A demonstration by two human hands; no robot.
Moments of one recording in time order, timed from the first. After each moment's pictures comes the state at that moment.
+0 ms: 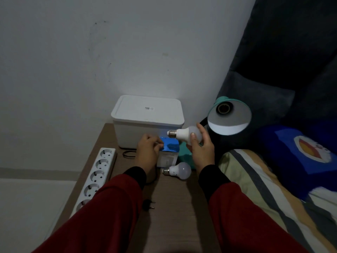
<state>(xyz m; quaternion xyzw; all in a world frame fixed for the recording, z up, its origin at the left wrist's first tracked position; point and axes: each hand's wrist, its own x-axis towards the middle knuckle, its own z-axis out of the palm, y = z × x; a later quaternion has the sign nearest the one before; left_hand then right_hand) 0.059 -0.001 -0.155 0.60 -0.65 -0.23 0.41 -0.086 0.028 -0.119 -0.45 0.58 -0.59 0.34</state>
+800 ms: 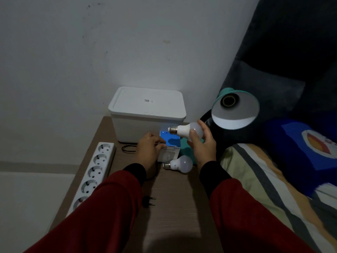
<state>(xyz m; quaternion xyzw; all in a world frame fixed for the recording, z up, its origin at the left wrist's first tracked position) 0.060 -0.006 -0.169 0.60 -0.68 -0.24 0.35 -0.085 0.025 -0.127 -0.42 0.60 -0.58 0.36</state>
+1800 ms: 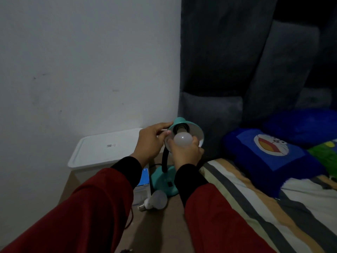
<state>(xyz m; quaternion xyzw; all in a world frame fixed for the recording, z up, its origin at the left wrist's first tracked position) -0.048 -0.036 -0.025 0.43 -0.77 -0.22 0.41 -0.130 0.018 -0.040 -0.26 0.72 -0.59 0.26</state>
